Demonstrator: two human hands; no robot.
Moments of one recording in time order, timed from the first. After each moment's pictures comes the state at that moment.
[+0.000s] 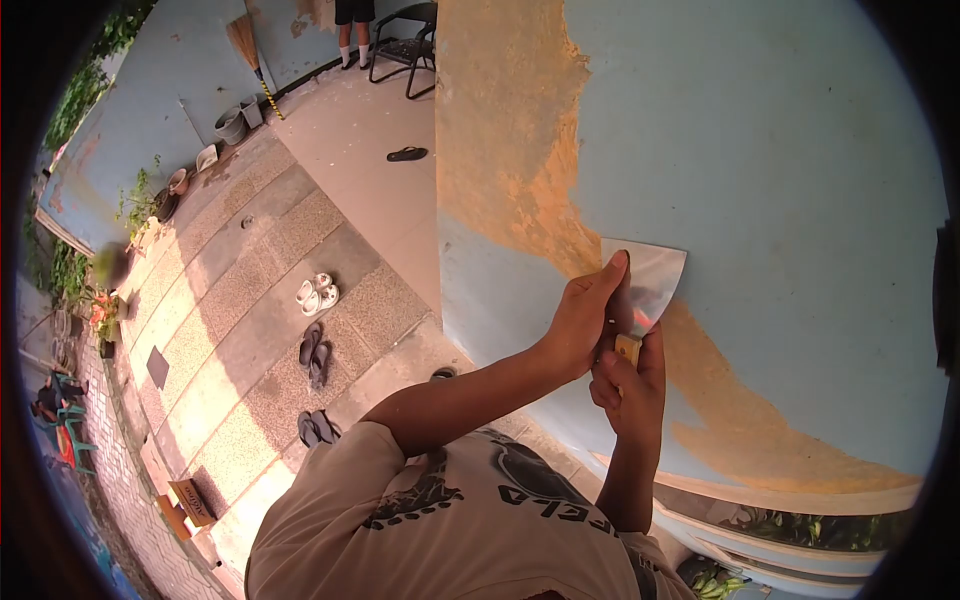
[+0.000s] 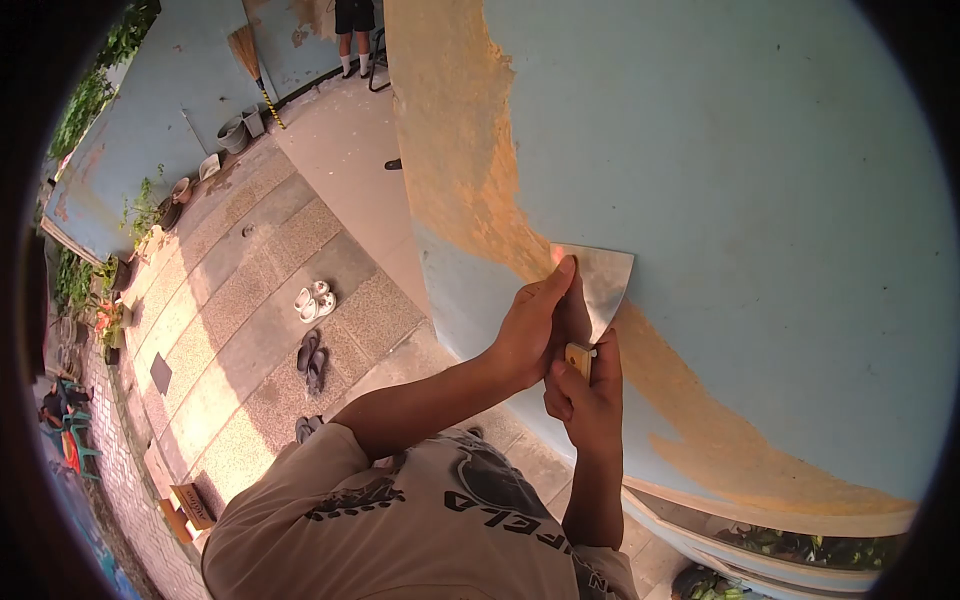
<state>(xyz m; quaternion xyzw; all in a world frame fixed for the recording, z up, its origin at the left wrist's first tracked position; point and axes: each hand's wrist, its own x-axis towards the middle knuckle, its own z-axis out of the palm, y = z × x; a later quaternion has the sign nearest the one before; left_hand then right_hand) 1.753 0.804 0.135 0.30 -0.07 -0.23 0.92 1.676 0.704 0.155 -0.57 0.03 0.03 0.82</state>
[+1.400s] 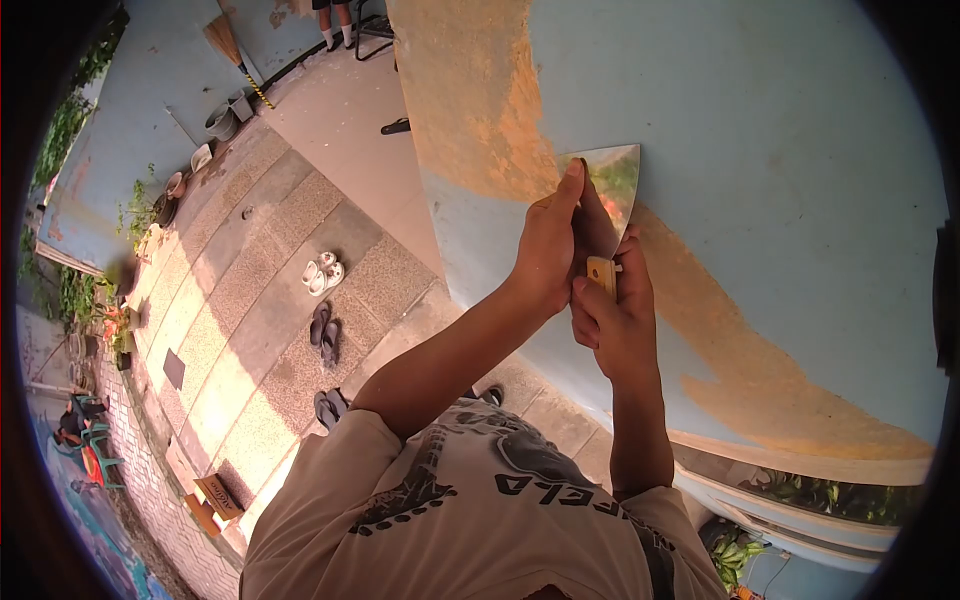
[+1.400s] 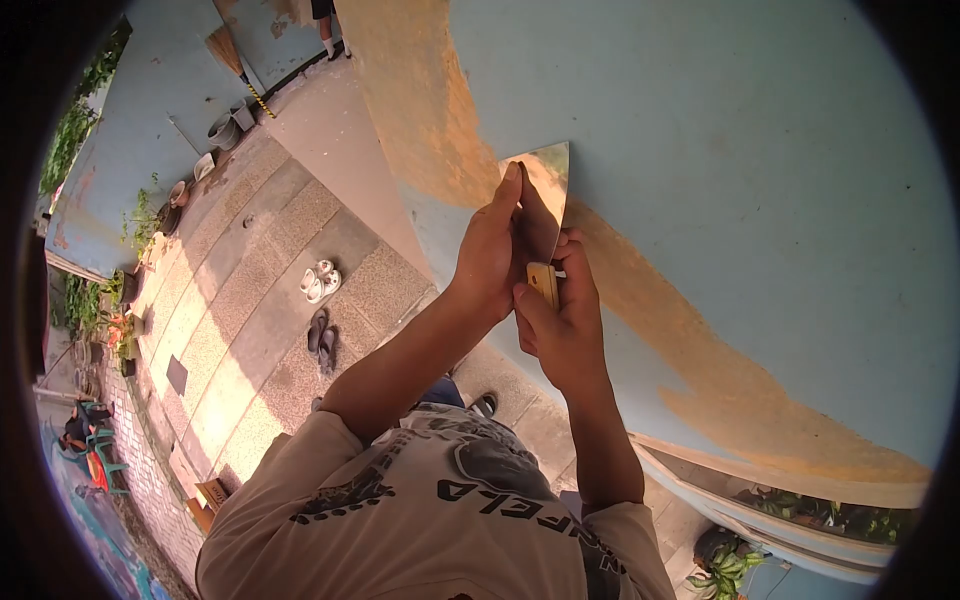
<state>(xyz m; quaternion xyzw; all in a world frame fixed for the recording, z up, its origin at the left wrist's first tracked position) 1.758 0.817 0.160 0.31 0.00 -0.15 0.94 1.691 0.714 0.162 -0.60 -0.03 0.06 0.79</state>
